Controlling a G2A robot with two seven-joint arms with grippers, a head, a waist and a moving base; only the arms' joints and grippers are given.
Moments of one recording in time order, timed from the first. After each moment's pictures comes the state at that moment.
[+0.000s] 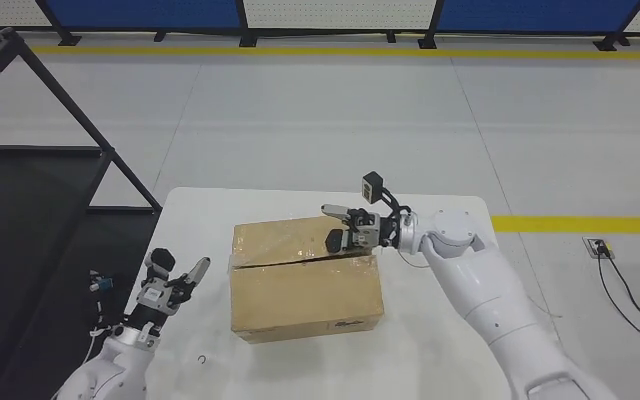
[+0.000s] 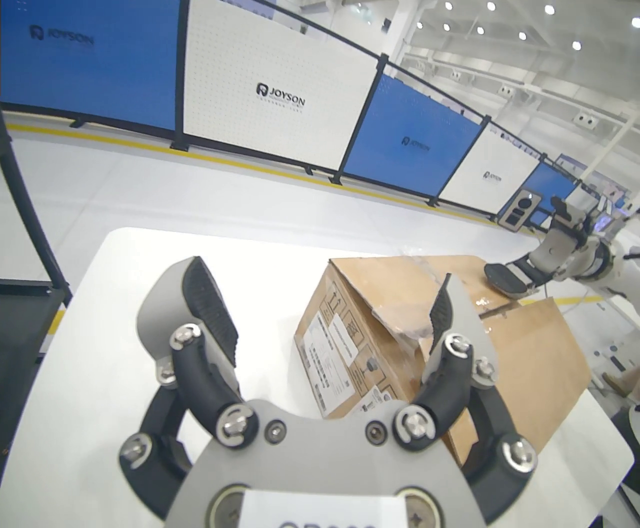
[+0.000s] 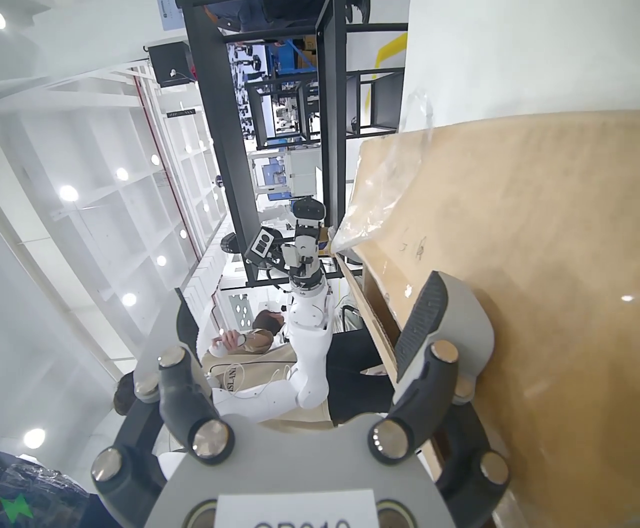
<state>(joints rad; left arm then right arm) 1.42 -1.18 -1.69 -1.78 0.85 -0.36 -0.05 -0.36 -1.39 0.98 -0.78 0.47 -0.07 1.16</state>
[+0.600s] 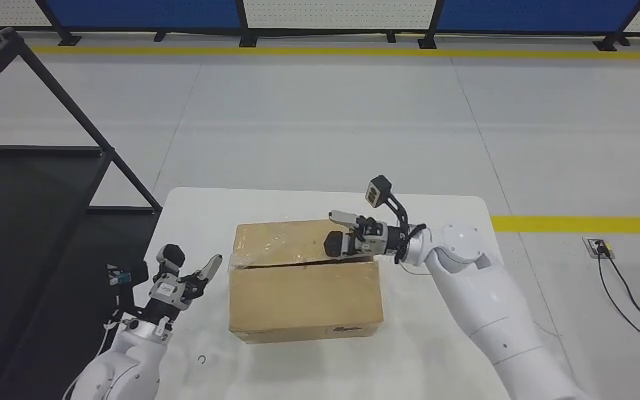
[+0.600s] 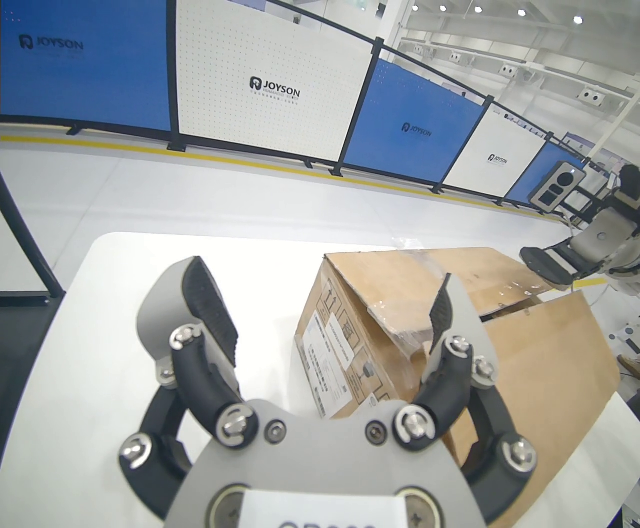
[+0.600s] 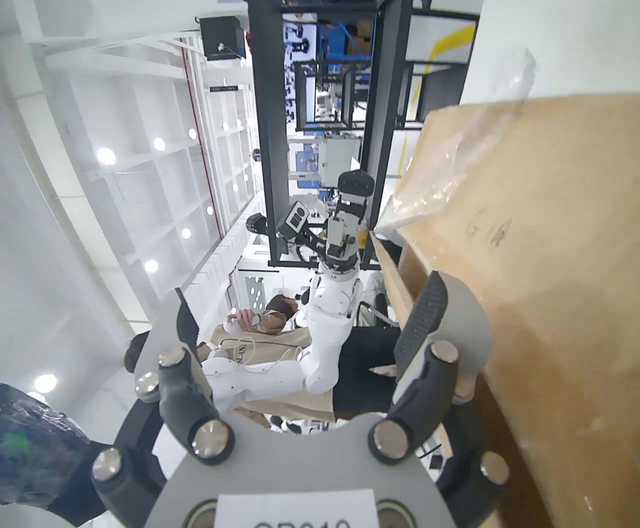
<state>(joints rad) 1.38 -1.18 -1.64 -1.76 0.90 -0.33 -0.02 -0.51 -1.35 1.08 -0.98 0.49 -0.17 1.13</state>
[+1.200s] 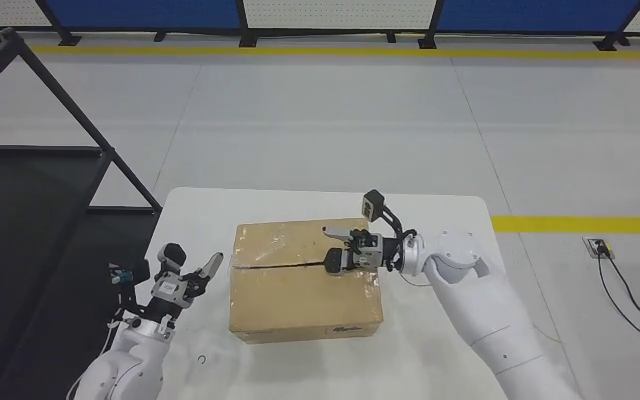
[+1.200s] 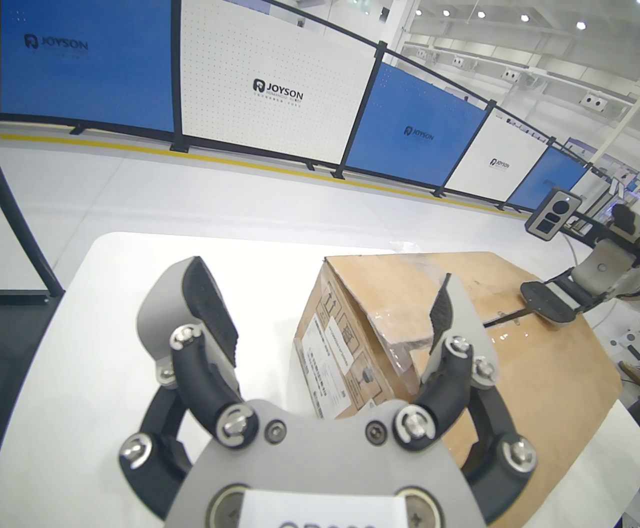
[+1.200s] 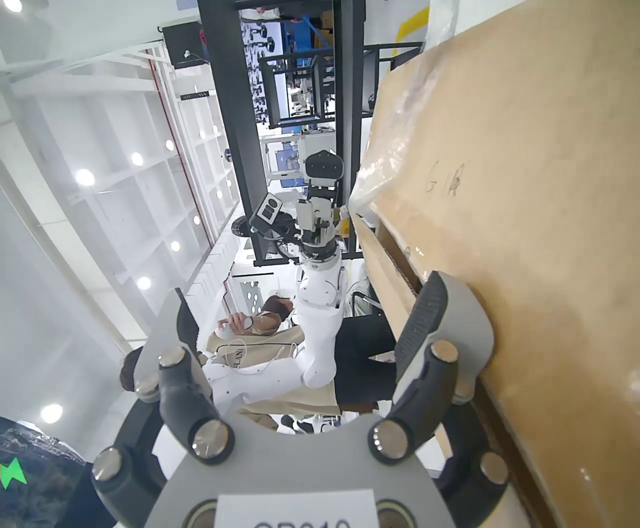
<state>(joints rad) 1.37 -1.18 -1.63 -1.75 0.90 -0.29 -0.02 -0.53 -1.34 1.05 -1.01 0.45 -0.02 1.15</state>
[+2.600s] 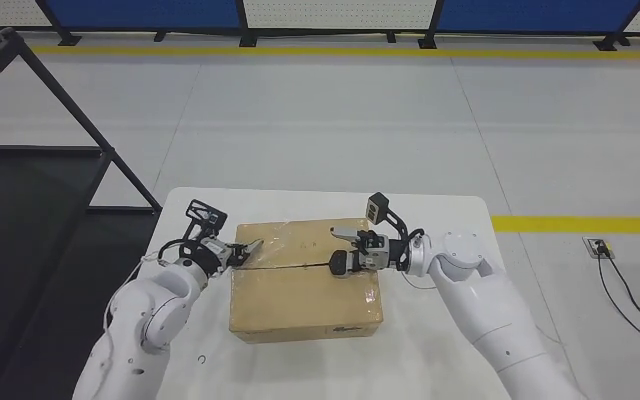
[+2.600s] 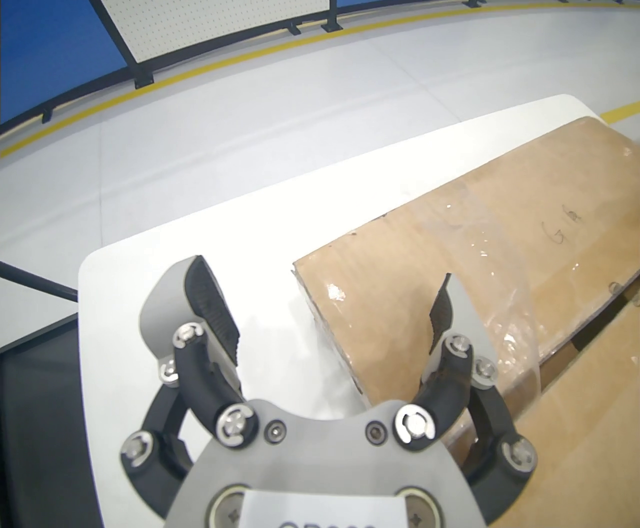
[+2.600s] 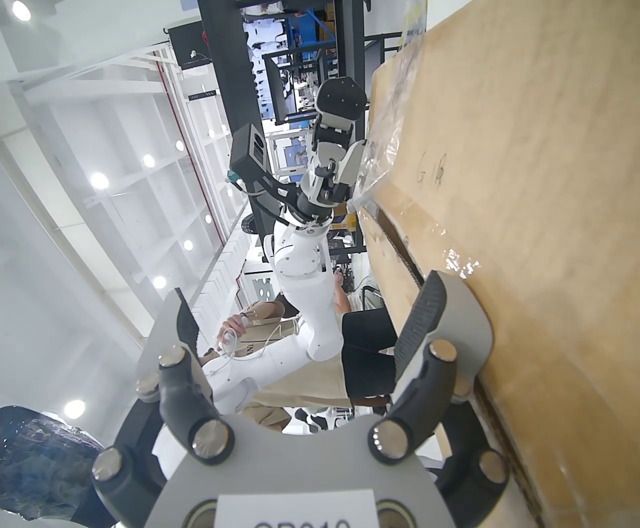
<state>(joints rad) 0.97 -1.17 -1.41 -1.60 1.17 -0.31 -0.53 -0.52 -1.34 1.06 -0.95 0.50 -0.03 1.21</state>
